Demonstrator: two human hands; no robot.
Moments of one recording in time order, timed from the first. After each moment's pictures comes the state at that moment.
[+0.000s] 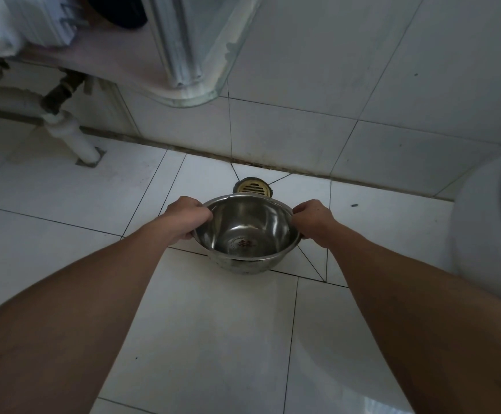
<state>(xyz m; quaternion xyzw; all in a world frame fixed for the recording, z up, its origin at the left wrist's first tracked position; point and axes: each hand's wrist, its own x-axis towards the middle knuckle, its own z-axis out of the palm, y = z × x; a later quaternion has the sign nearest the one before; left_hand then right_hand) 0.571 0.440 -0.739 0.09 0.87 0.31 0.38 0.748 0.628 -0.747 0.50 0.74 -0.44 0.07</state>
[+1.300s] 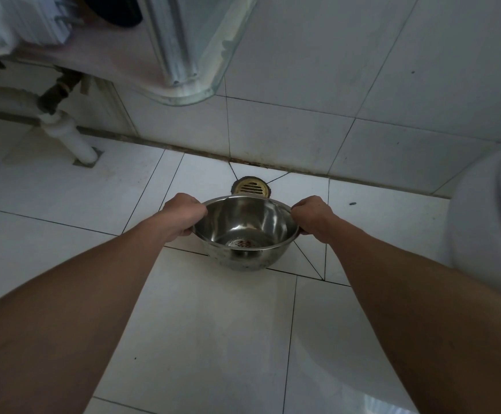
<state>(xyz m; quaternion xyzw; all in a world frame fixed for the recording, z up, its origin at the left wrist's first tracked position) 0.565 0.445 -0.743 0.09 0.87 0.31 0.37 0.747 0.633 -0.742 0.52 0.72 -0.46 0.05</state>
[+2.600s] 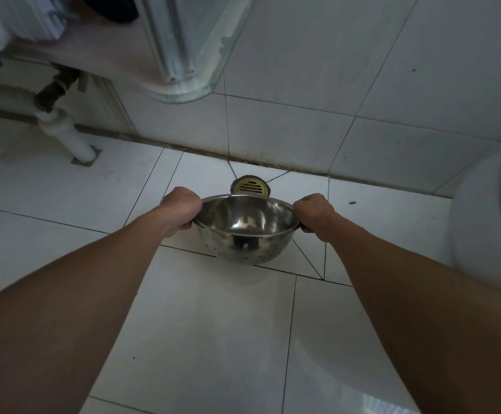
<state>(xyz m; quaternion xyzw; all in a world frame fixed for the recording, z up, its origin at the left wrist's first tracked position) 0.563 0.452 -0.737 0.10 0.88 0.30 0.34 0.744 0.638 -0.747 0.54 0.69 -0.49 0.02</state>
